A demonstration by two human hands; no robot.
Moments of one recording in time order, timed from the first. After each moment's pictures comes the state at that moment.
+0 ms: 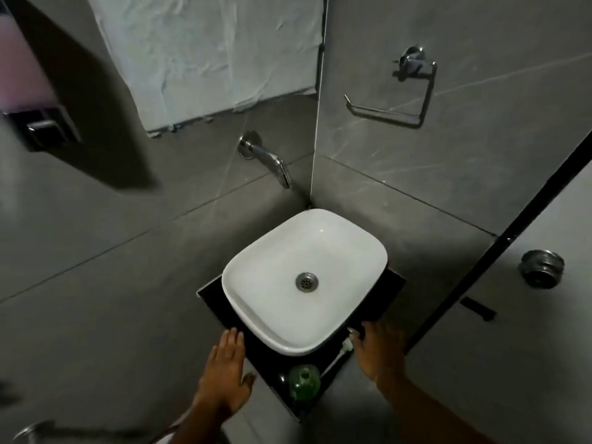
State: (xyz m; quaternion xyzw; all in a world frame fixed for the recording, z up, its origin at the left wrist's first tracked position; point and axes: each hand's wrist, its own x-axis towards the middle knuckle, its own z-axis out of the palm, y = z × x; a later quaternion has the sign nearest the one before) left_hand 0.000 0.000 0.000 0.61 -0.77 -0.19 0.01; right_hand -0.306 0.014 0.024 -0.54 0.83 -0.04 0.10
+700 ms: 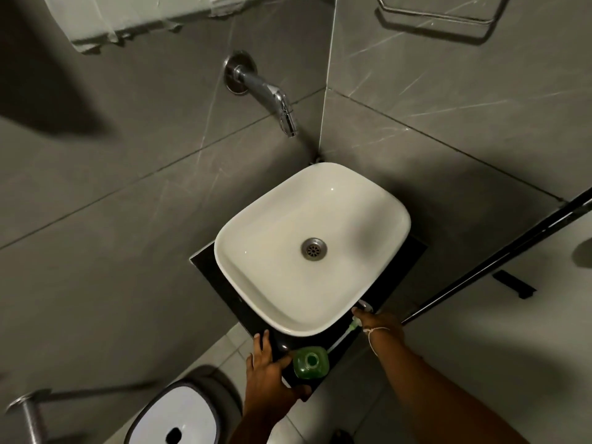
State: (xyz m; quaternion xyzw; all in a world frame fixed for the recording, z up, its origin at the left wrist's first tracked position) left_hand -0.068 0.023 -0.093 0.62 -0.71 -0.34 0.03; right_hand -0.321 -0.042 -0.076 -0.19 0.87 -0.15 0.42
